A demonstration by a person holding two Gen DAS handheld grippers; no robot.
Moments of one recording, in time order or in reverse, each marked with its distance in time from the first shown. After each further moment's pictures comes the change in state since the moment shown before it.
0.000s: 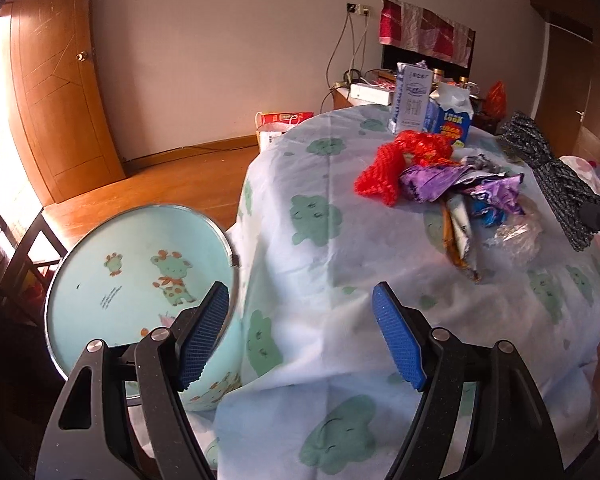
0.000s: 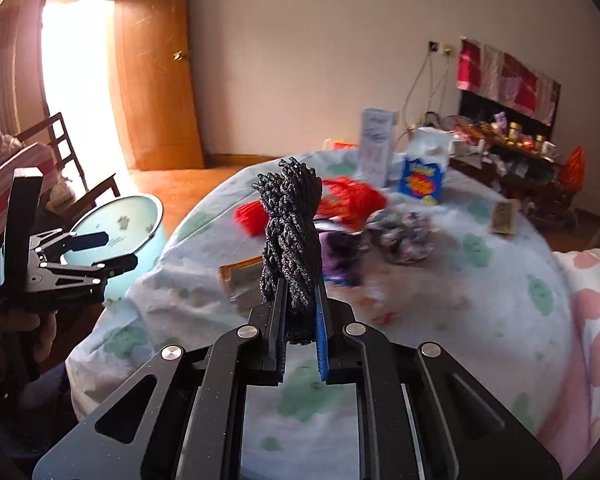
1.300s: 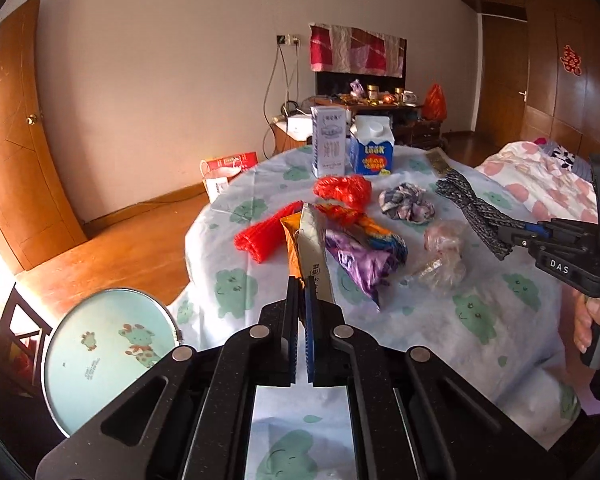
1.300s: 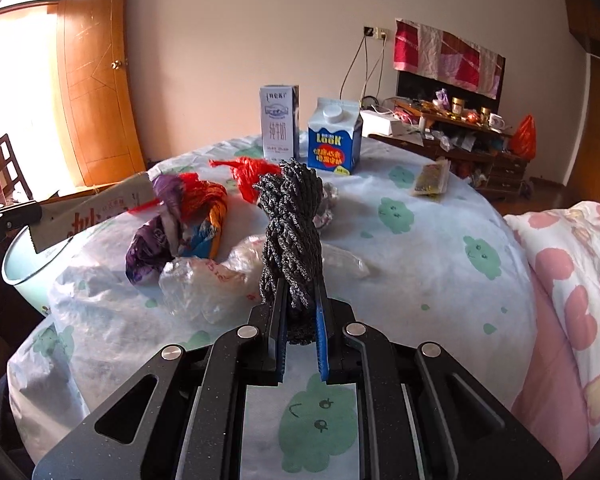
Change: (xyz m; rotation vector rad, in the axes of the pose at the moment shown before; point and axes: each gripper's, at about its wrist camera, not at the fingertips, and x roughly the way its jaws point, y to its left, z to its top) left arm -0.041 -0.041 0.033 0.158 -0.123 -0.123; right arm 0.021 -0.071 -0.028 0.103 0.007 -0.151
